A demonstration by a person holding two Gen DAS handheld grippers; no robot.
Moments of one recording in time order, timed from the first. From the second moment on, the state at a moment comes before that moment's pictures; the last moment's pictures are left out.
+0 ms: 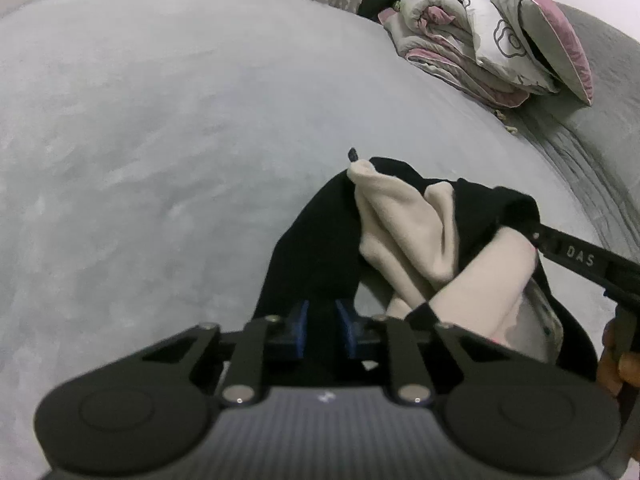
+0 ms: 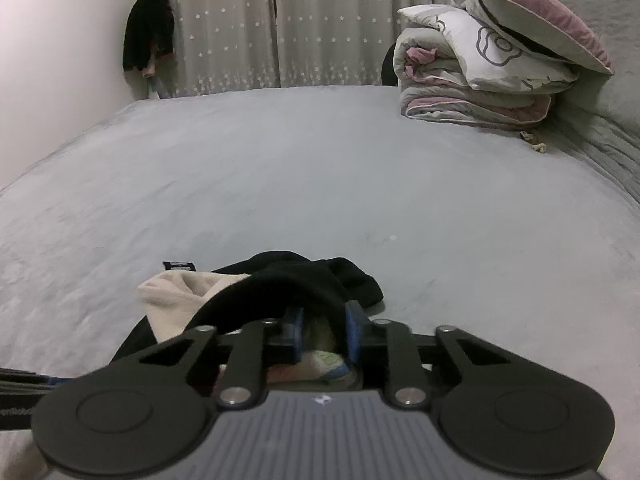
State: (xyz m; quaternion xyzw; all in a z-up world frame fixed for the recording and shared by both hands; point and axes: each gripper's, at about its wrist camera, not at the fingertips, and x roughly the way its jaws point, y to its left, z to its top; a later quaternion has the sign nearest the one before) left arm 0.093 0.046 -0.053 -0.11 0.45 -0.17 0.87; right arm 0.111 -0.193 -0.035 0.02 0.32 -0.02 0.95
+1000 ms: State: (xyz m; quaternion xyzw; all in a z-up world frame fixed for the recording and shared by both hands) left arm 0.043 0.101 -0.007 -0.12 0.37 -0.12 0.91; right arm 0.028 -0.260 0.017 0.06 0.23 -0.09 0.97
